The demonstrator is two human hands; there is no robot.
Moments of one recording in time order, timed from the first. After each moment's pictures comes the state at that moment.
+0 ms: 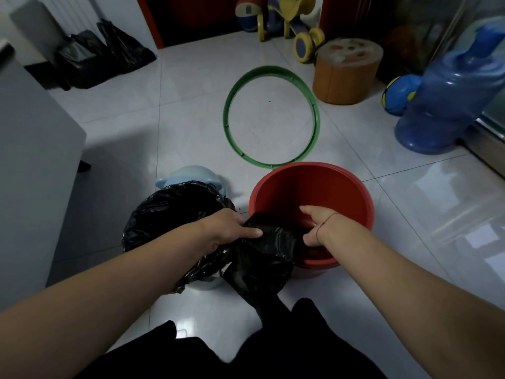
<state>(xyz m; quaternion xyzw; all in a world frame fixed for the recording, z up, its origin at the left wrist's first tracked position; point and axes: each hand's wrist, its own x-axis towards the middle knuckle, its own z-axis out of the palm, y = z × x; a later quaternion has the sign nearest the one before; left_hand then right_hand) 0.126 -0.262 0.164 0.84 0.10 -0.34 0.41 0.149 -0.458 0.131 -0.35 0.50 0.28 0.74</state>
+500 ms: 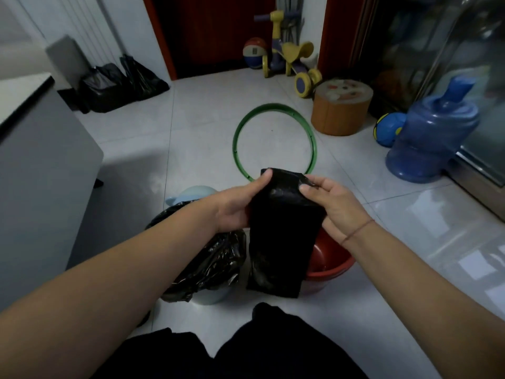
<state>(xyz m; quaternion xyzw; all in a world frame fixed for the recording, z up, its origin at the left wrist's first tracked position) 0.135 -0.283 0.252 0.62 0.06 -0.39 0.68 0.114 -0.469 0.234 -0.53 0.06 0.09 0.84</state>
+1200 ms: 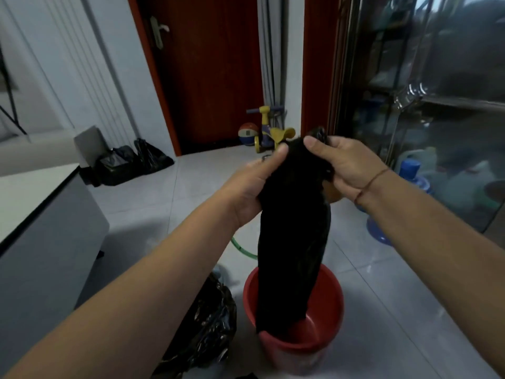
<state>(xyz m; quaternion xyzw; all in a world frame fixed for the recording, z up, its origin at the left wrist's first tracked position) 0.133 -0.355 0.436 0.58 -0.10 -0.16 0.79 0.142 -0.520 0.448 -0.57 -0.08 0.00 0.81</state>
